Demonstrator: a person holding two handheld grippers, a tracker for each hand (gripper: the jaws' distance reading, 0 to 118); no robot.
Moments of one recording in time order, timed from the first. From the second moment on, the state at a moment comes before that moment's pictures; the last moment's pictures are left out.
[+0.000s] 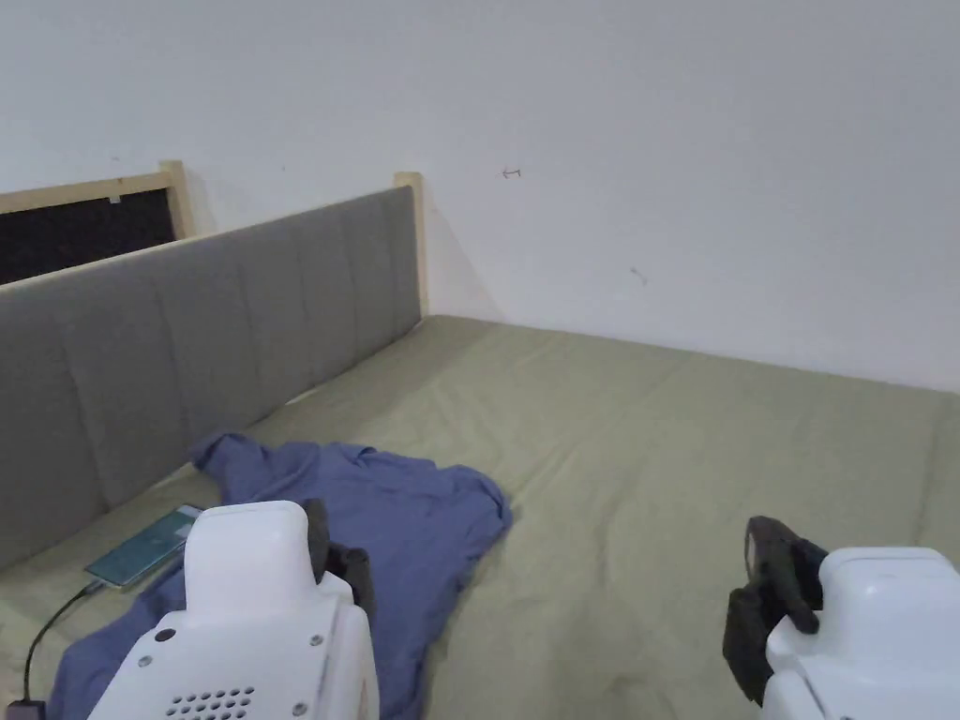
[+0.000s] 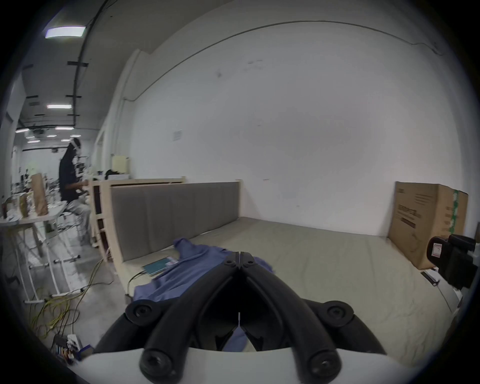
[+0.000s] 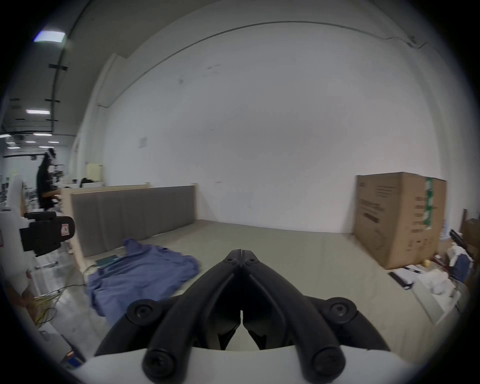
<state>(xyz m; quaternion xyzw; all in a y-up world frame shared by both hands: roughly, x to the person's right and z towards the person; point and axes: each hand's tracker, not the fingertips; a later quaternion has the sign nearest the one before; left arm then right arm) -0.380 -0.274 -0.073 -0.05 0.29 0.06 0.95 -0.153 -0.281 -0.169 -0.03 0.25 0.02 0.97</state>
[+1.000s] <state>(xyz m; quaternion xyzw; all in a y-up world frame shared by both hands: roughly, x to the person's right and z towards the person) -0.563 -0.450 -0.363 -0.40 0.21 0.11 0.88 -0.199 -0.372 -0.243 -0.19 0.27 0.05 0.94</state>
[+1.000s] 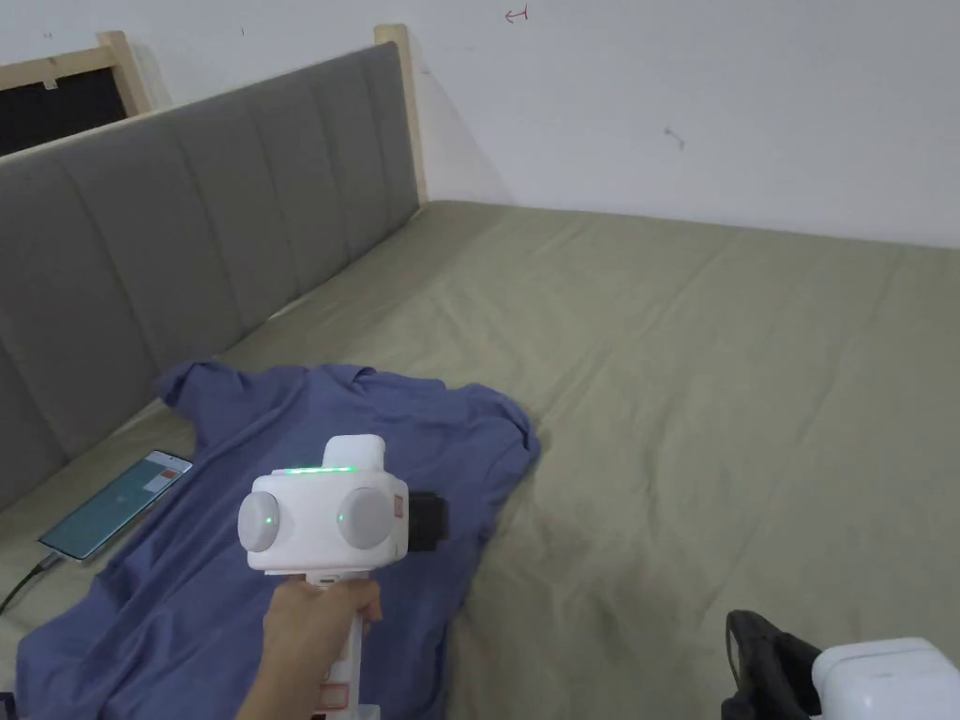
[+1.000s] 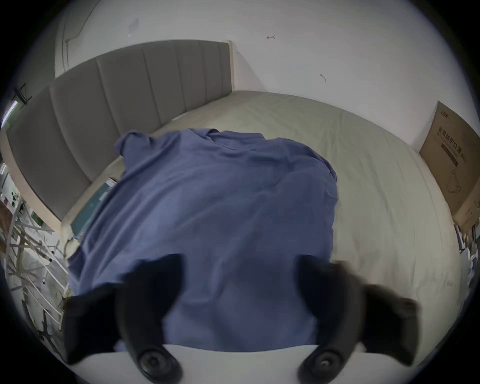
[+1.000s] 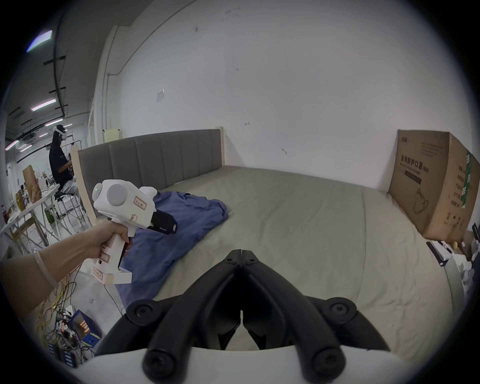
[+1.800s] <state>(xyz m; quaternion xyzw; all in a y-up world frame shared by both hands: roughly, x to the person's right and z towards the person) -0.571 -0.496 -0.429 -0.46 0.24 0.13 0.84 -0.166 -0.407 -0.268 -0.27 0.24 0.04 0.93</state>
